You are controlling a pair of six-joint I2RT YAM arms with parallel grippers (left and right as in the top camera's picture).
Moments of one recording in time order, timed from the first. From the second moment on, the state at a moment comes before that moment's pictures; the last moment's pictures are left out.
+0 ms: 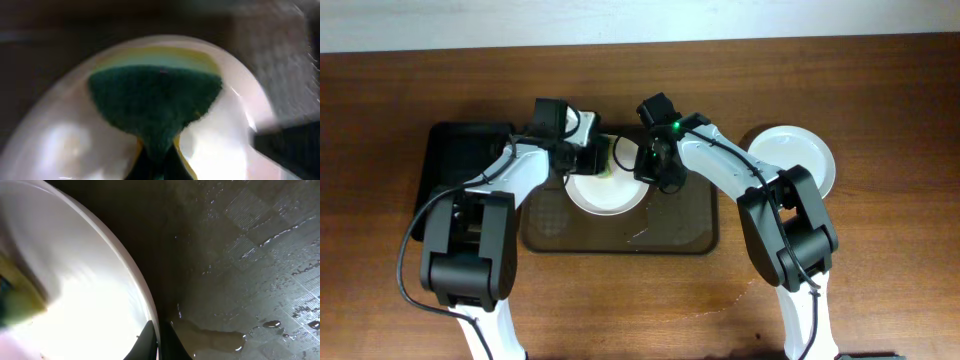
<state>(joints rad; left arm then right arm) -0.17 2.05 1.29 -0.34 0.40 -0.06 0.48 2.22 1.65 -0.77 -0.21 0.70</state>
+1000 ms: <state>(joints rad) -0.19 2.04 1.32 -0.49 0.14 -0.29 0.49 2.22 1.64 -0.76 -0.21 0.69</state>
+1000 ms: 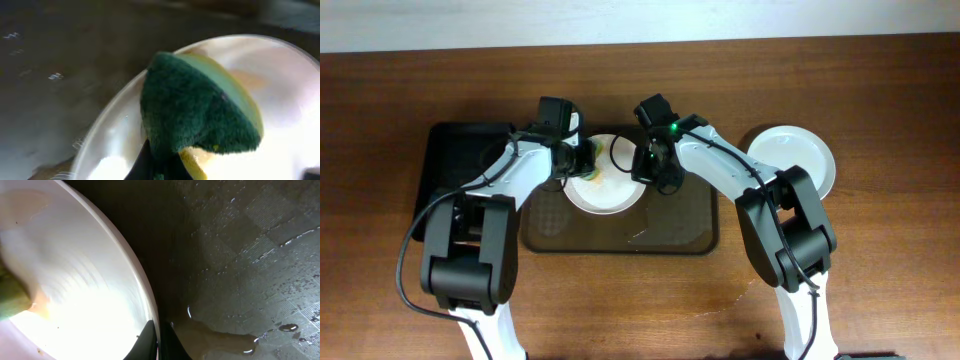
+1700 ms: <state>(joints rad) 0.12 2.06 1.62 -0.82 0.73 -0.13 0.49 2.21 1.64 -0.79 -0.21 0.64</state>
